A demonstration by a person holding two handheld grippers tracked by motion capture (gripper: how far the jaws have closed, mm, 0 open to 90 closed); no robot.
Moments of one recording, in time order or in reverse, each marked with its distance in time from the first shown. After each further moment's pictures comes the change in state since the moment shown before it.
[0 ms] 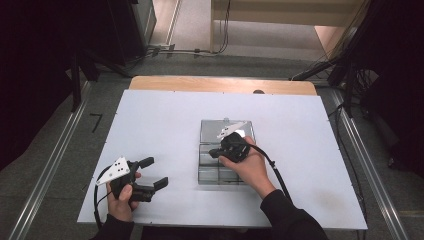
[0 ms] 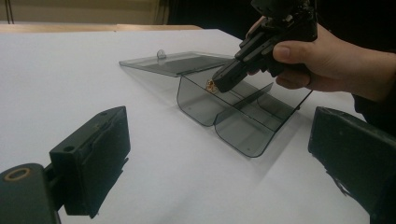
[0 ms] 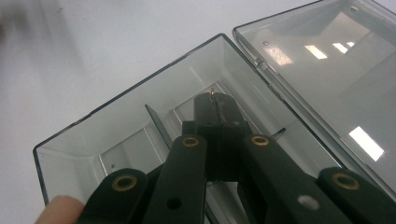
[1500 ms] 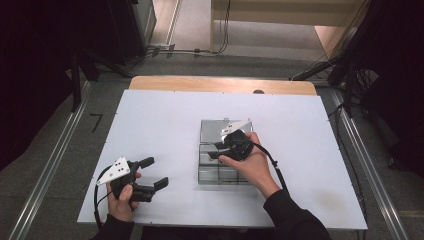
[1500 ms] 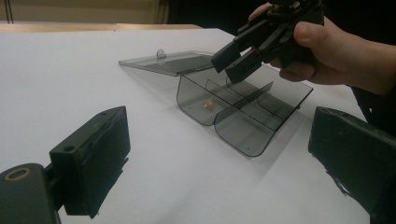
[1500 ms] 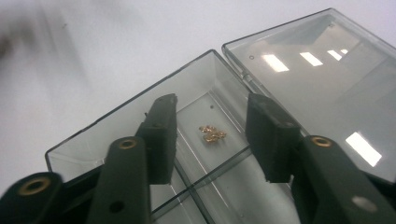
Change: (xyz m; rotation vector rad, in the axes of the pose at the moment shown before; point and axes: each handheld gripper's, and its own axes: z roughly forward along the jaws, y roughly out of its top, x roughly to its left) left arm 0.000 0.000 0.000 0.003 -0.002 0.000; right arm -0.002 0.003 -0.015 -0.048 -0.009 0.016
